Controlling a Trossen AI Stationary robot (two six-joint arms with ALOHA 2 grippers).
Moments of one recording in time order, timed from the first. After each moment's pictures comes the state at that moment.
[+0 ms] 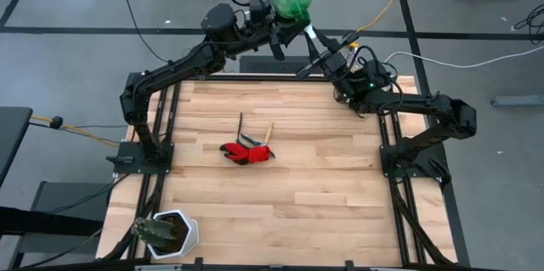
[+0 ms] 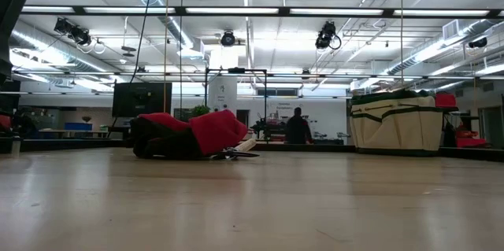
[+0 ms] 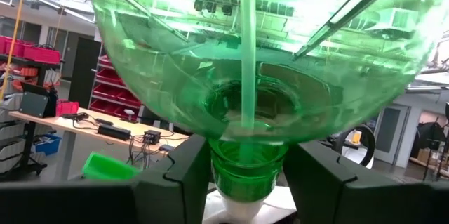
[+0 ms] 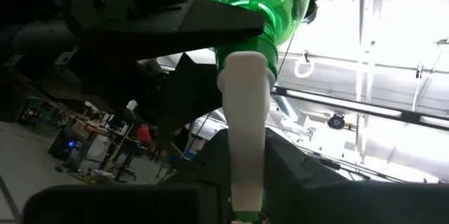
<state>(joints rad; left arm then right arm) 0.42 1.78 1.93 0.22 0.19 -0.31 -0.29 1.42 1.12 0.95 0.35 -0.78</state>
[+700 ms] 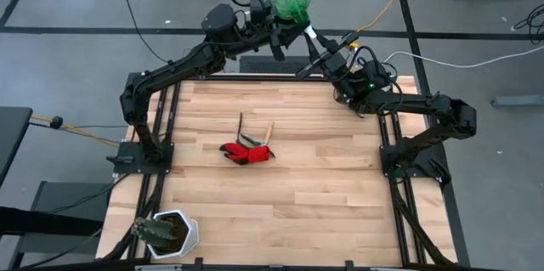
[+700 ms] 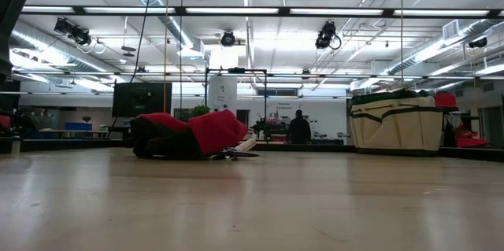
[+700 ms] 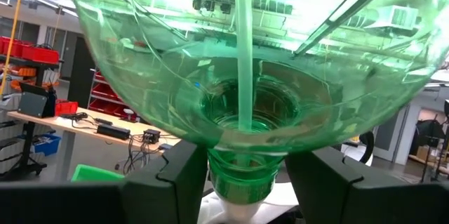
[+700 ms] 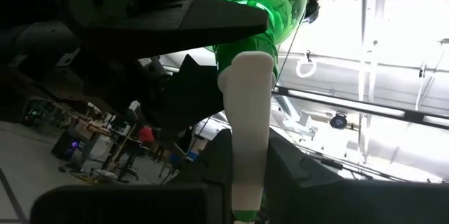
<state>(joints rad) 0.42 1.78 1.93 0.22 0.19 -0.30 -0.29 1.42 1.12 0.94 0.35 -0.77</state>
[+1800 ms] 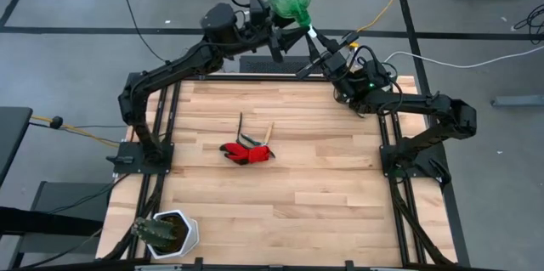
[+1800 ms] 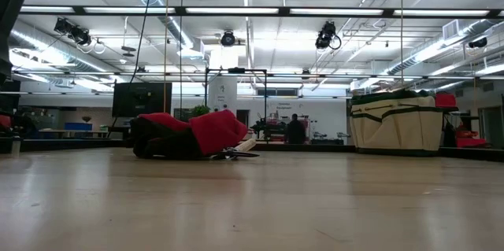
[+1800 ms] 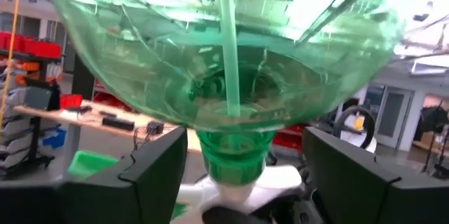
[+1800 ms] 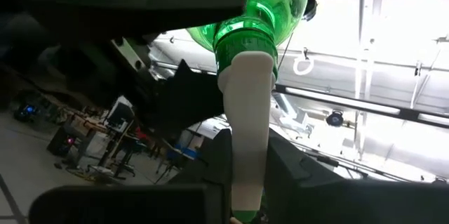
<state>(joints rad) 0.43 1.76 1.93 0.14 0.20 -0.27 -0.29 1.42 1.12 0.94 0.36 -0.78</state>
